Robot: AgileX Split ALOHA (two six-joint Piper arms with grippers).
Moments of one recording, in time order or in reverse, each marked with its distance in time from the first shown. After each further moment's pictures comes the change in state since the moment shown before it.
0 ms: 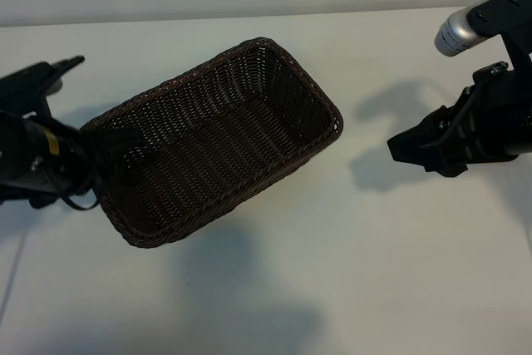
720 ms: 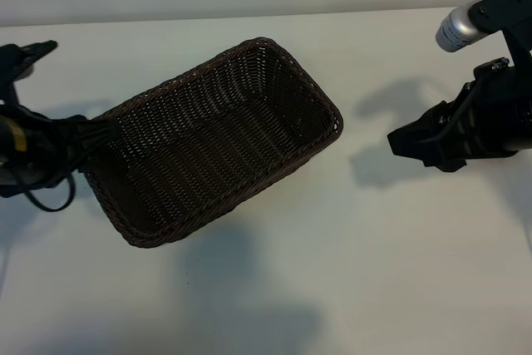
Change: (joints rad) left arm 0.000 -0.110 -0.021 0.070 0.064 0.030; right arm 0.000 0.000 0.000 0.003 -0.026 0.000
